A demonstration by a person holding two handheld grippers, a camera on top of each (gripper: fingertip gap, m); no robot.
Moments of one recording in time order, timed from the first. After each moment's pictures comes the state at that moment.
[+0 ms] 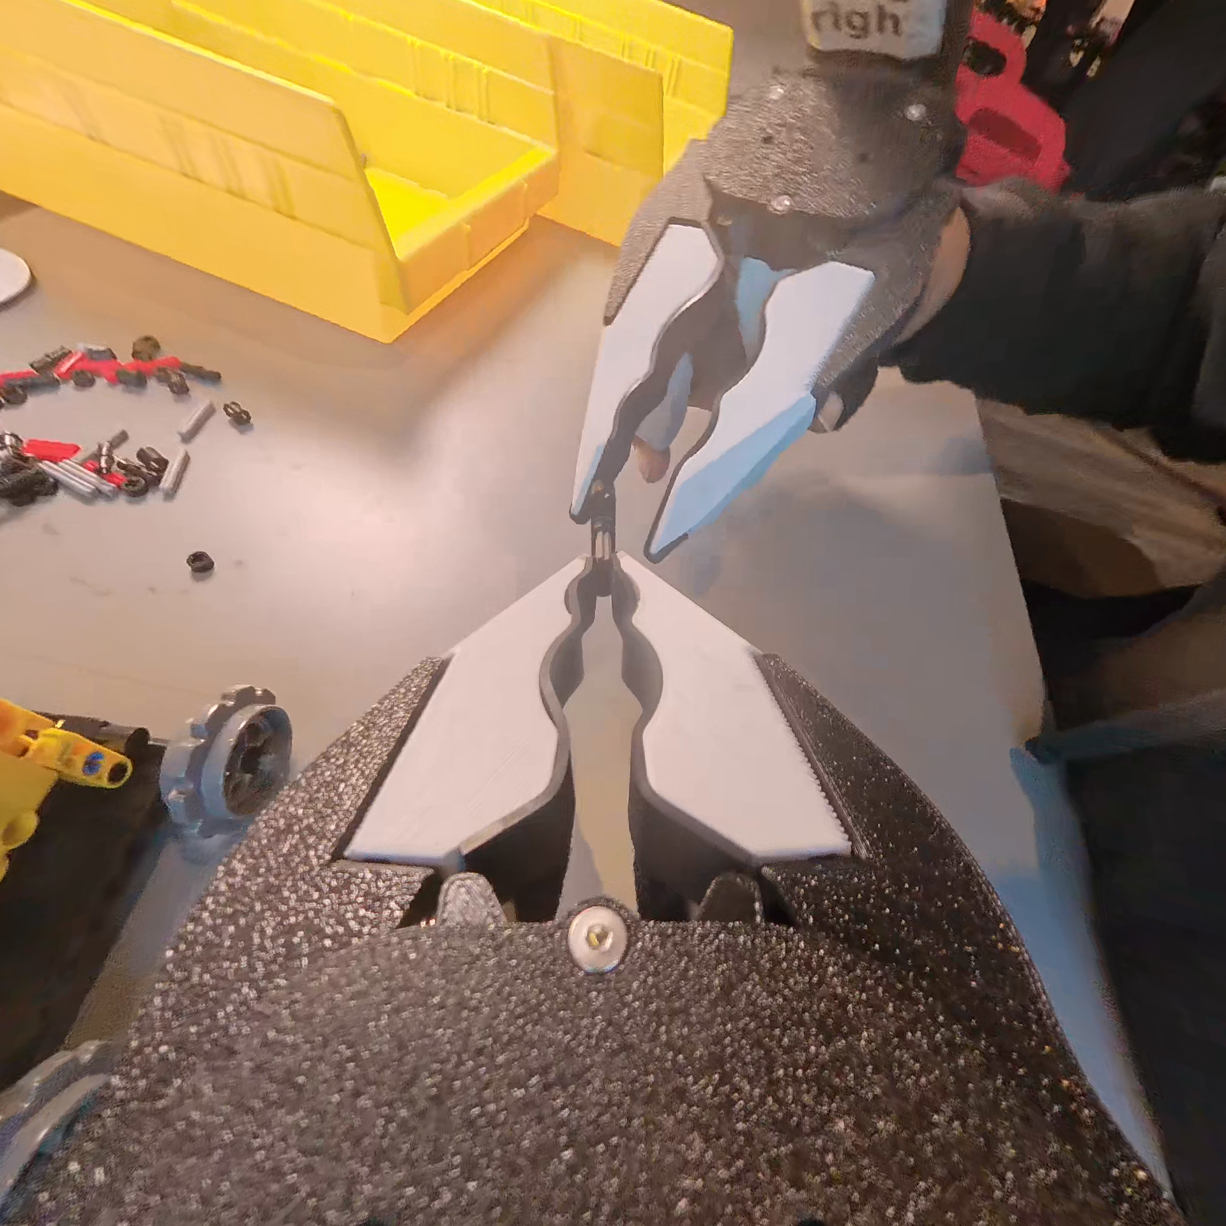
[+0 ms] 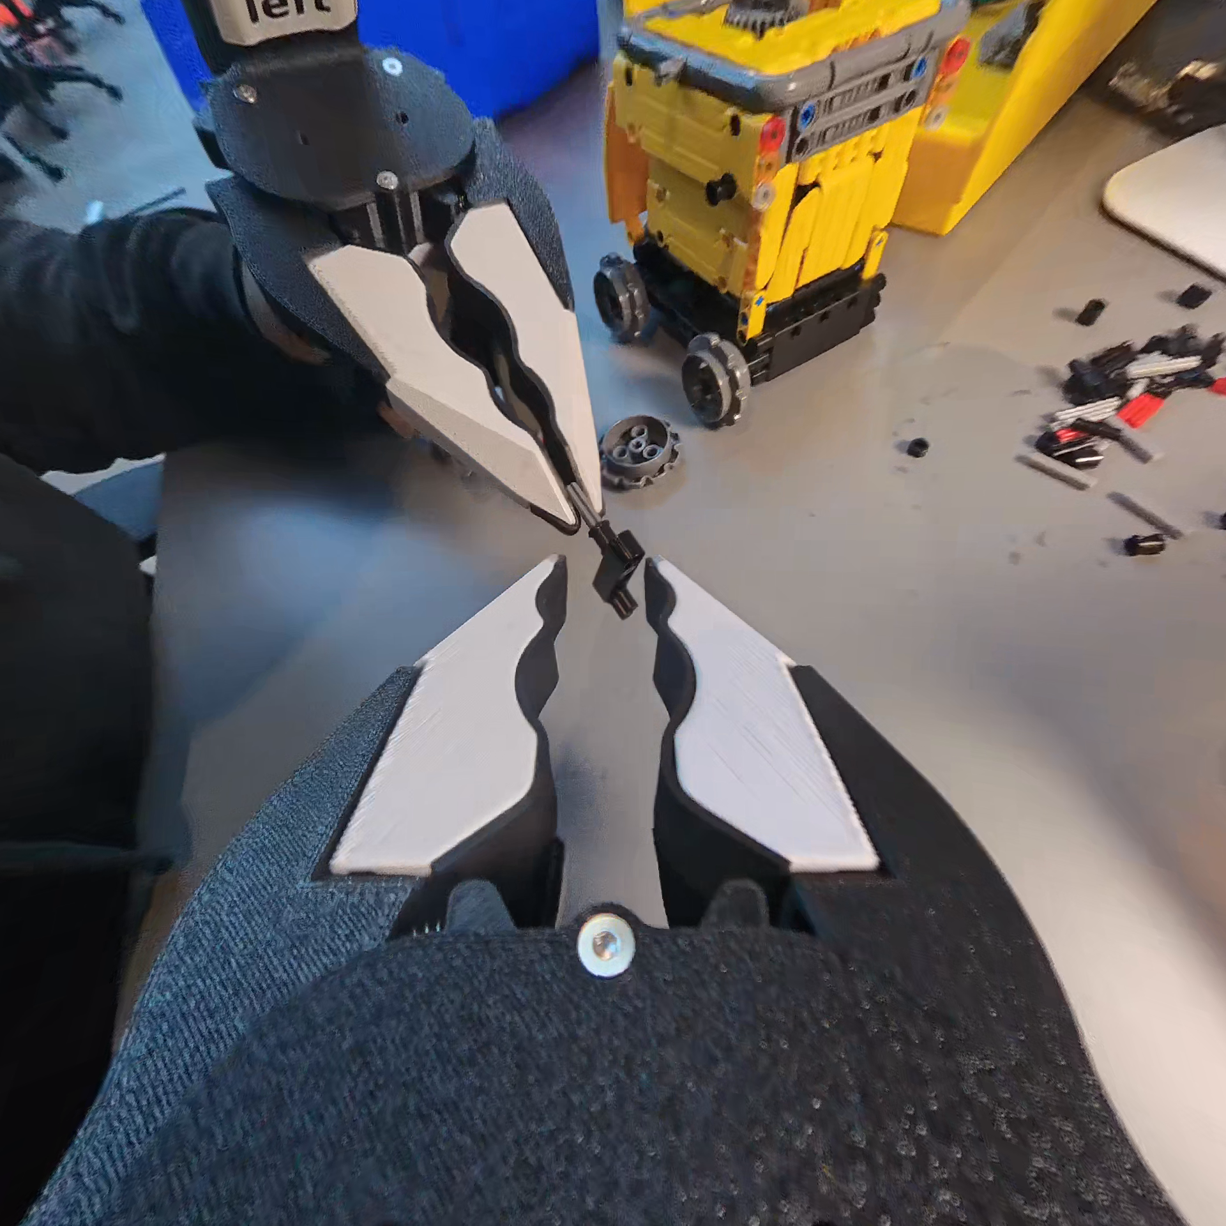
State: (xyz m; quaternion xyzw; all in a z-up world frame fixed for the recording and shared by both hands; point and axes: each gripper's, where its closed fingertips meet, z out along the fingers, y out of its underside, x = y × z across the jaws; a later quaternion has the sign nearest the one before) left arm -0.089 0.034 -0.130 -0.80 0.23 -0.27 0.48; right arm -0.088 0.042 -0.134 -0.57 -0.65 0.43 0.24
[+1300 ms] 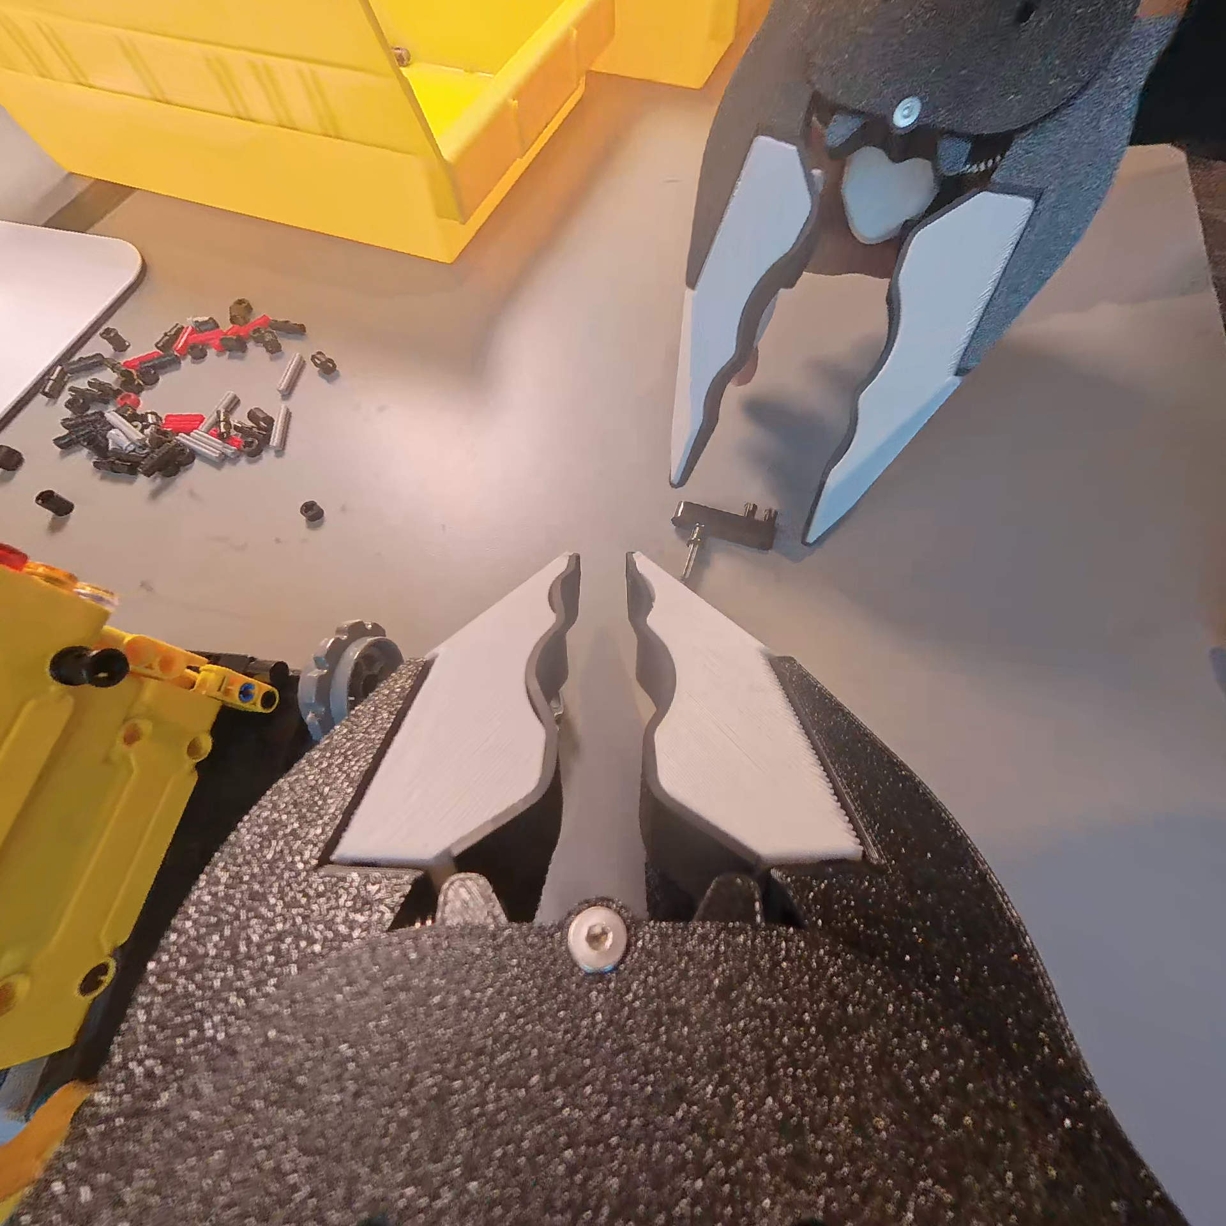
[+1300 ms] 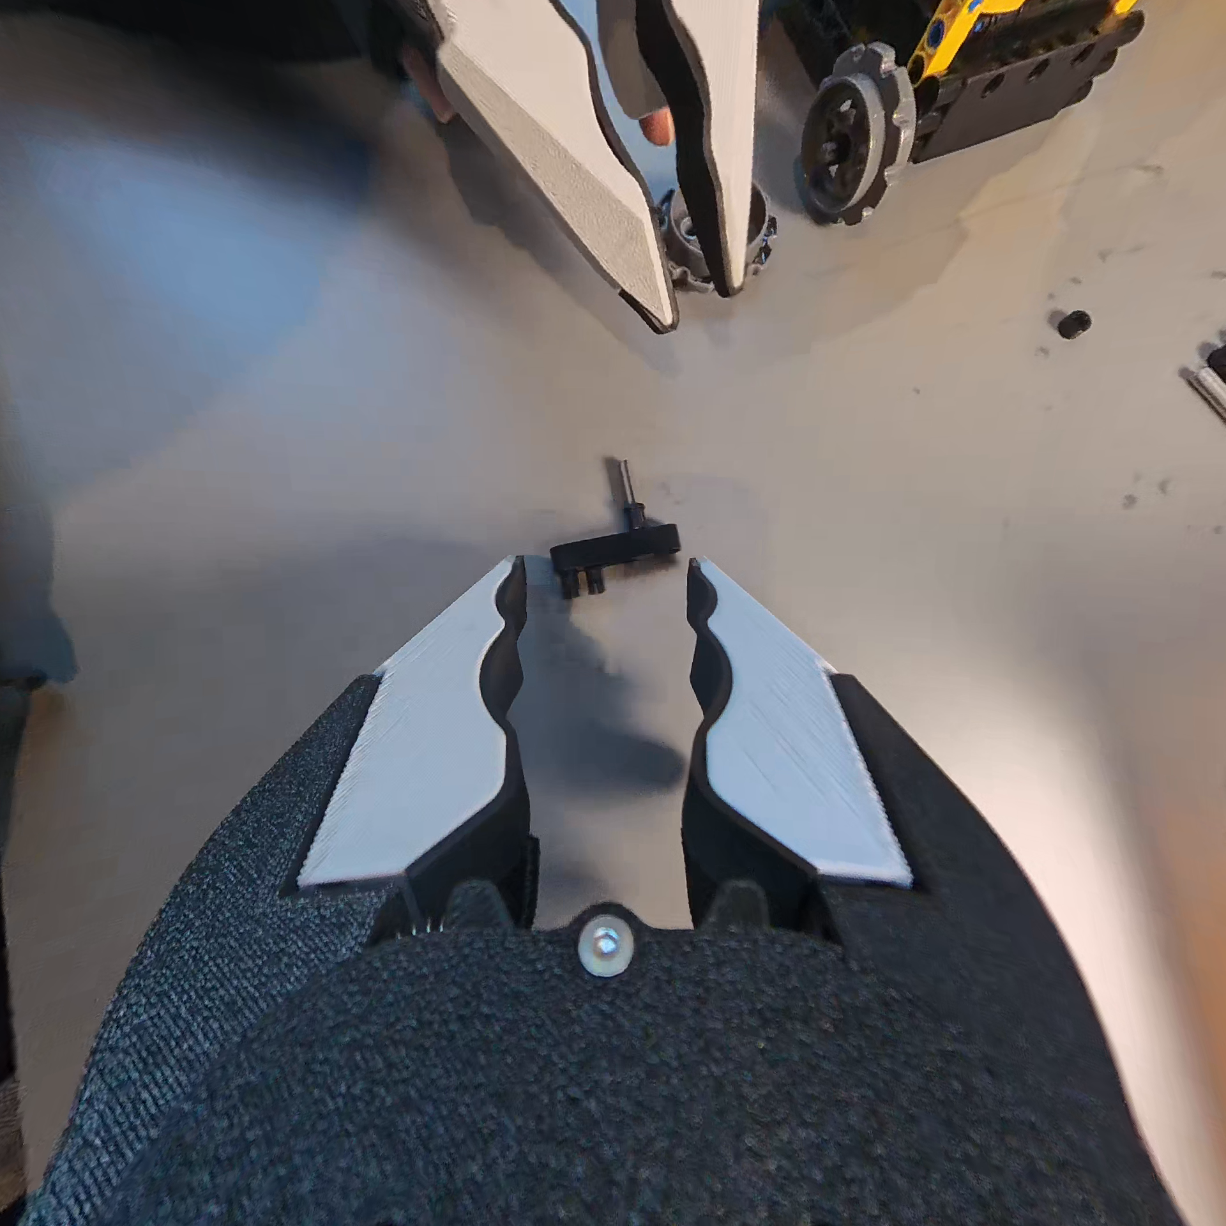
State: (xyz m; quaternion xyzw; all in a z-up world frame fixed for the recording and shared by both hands) left arm -0.117 0.034 -0.155 -0.83 0.29 -0.15 0.46; right arm -0.063 0.032 -0.187 -0.53 -0.78 0.28 0.18
